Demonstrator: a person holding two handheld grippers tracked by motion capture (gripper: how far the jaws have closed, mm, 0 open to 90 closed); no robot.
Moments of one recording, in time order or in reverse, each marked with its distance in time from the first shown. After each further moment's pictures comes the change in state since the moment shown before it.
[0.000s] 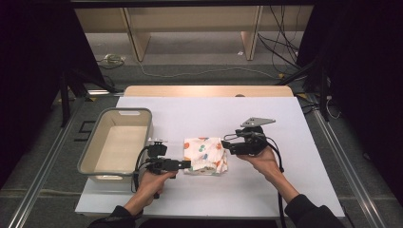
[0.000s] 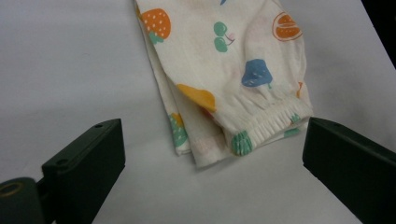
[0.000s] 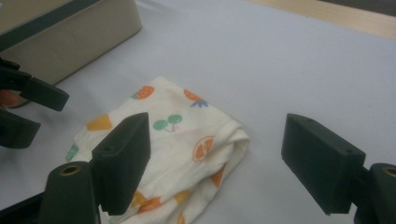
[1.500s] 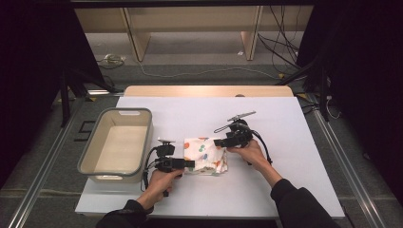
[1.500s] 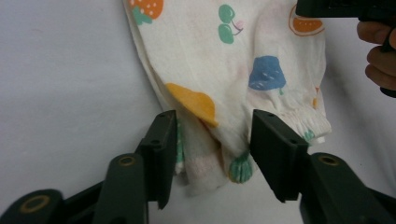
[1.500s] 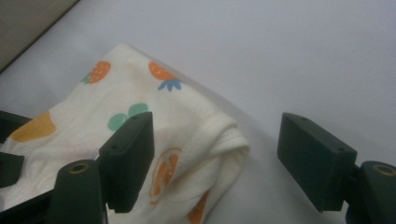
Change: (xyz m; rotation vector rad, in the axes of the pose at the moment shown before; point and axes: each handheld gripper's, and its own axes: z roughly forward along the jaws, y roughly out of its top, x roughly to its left) left arm 0.000 0.001 0.031 0.040 -0.028 -0.067; right arm -0.031 0.000 0.075 0.207 0.065 0.120
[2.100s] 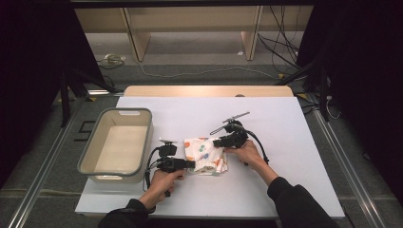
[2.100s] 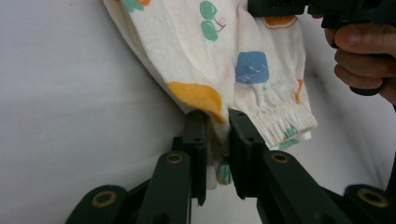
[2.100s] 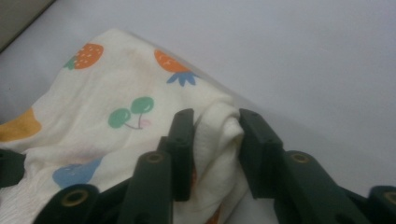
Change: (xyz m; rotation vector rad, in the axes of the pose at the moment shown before) left arm -0.001 0.000 0.002 0.003 -0.062 0.002; right arm 0.005 0.002 0.014 0.052 0.014 -0.013
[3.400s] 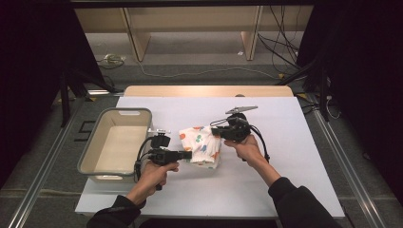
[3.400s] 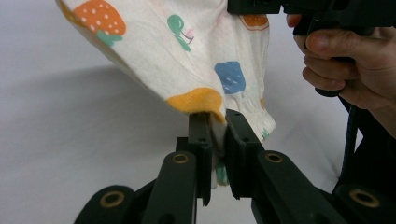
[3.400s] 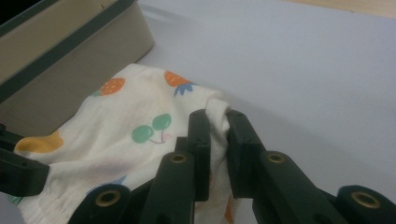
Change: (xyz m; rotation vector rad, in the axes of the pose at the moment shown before) left arm -0.020 0.021 -0.048 -0.084 -0.087 0.158; right arm 0.029 0.020 -0.047 -0.227 0.025 -0.022
